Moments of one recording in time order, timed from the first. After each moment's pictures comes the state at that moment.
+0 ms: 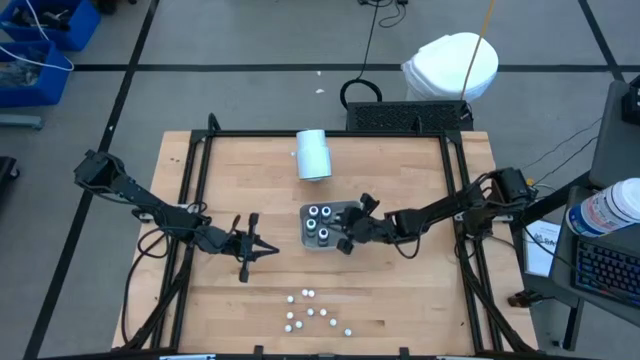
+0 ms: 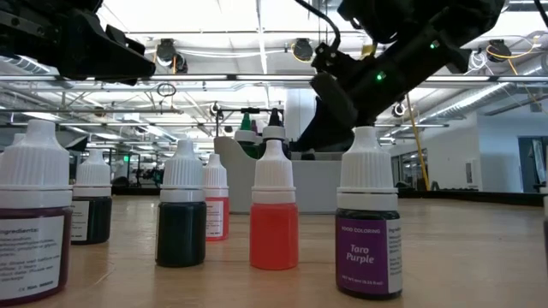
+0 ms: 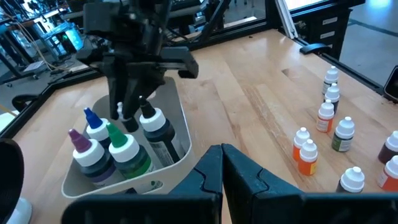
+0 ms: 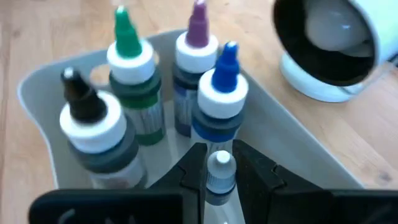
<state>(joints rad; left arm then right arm) -0.48 1.12 0.32 0.50 -0.37 0.09 0.19 1.69 0.80 0.22 0.56 0.37</state>
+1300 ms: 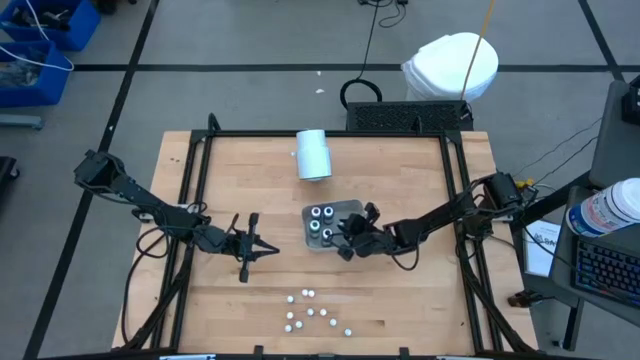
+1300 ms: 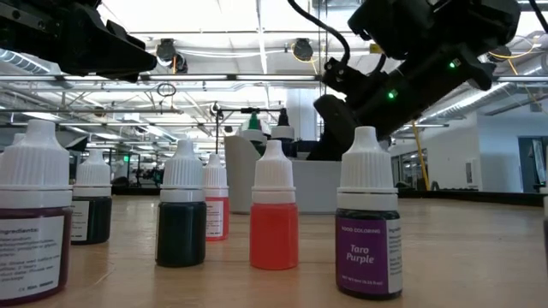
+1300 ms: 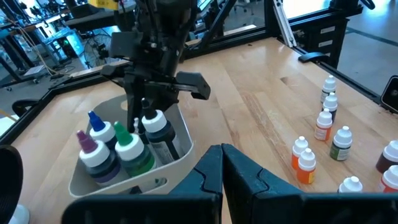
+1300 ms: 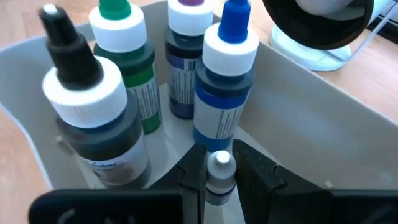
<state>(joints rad) -0.48 1.12 0.32 0.53 -0.37 0.10 0.25 1.77 0.76 0.27 0.68 0.49</state>
